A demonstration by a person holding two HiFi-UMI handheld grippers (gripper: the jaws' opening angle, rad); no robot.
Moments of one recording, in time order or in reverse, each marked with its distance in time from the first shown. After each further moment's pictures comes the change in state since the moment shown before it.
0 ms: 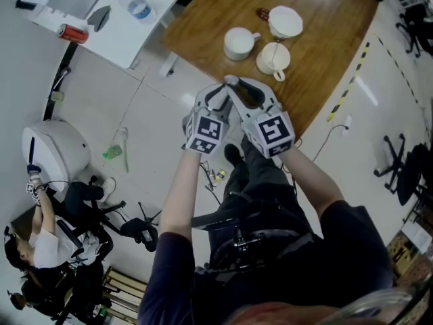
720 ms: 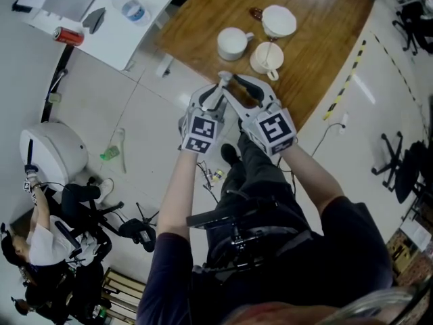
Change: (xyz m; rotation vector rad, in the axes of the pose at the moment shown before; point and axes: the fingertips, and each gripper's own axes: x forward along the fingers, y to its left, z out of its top) left arm 0.004 0.000 -0.004 -0.061 0.012 0.015; right arm -0.009 -0.006 0.010 -0.012 -0.013 0.061
